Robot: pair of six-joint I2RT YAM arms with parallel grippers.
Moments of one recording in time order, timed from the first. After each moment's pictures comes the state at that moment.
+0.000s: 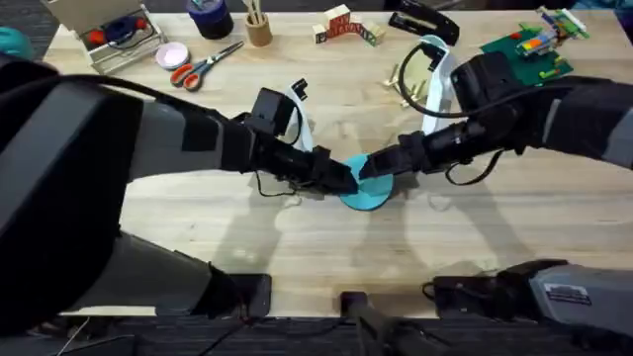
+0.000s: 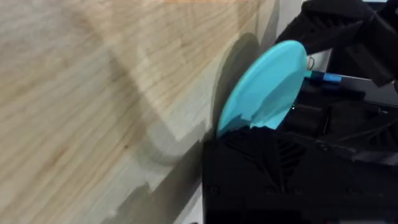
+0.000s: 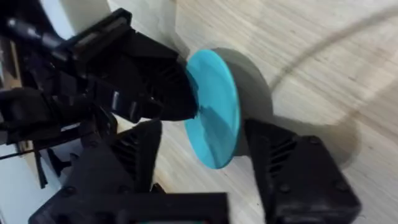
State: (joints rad) left arm -0.36 1.68 0.60 -0.13 1.00 -0.34; right arm 0.25 1.46 0.76 -0.63 -0.74 0.02
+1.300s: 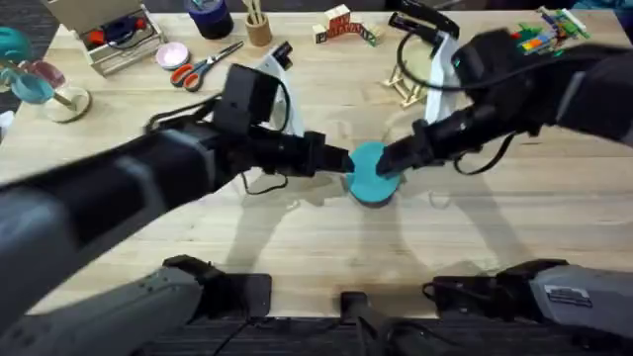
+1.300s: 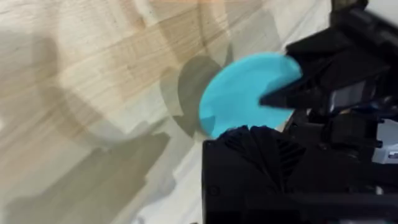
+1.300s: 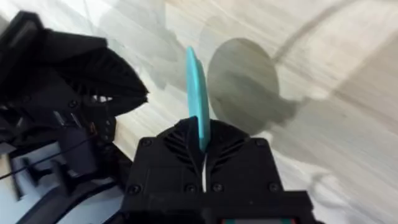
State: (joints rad) left arm -0.37 1.30 0.59 -0.24 0.82 -0.37; right arm 0.27 1.44 0.90 -0.84 -0.64 0.06
